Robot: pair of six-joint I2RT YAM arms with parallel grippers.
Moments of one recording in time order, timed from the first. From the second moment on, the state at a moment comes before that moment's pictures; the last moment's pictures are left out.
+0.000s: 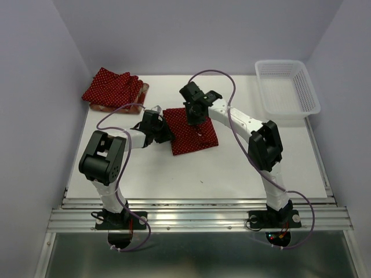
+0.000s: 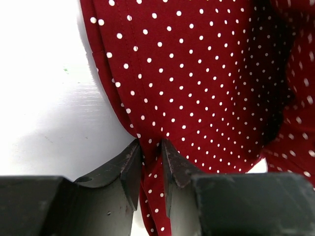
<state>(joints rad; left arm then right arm) -0.35 1.77 0.87 0.11 0.21 -0.67 0.70 2.14 1.97 -0.87 0.20 0.50</state>
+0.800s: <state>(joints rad) -0.36 1.78 0.87 0.13 0.22 -0.68 0.70 2.32 2.11 -0.84 0.06 0.51</state>
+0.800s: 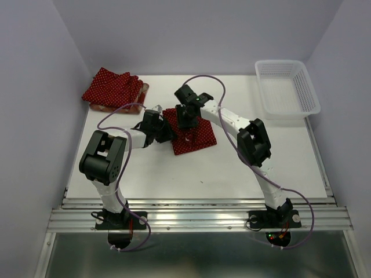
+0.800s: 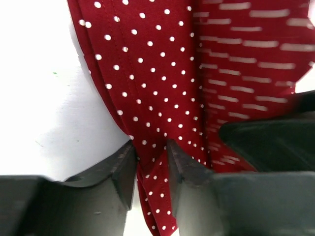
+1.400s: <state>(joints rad) -0.36 1.43 0.83 -0.18 -0.01 -0.70 0.69 1.97 1.95 -0.66 -0.08 0.42</state>
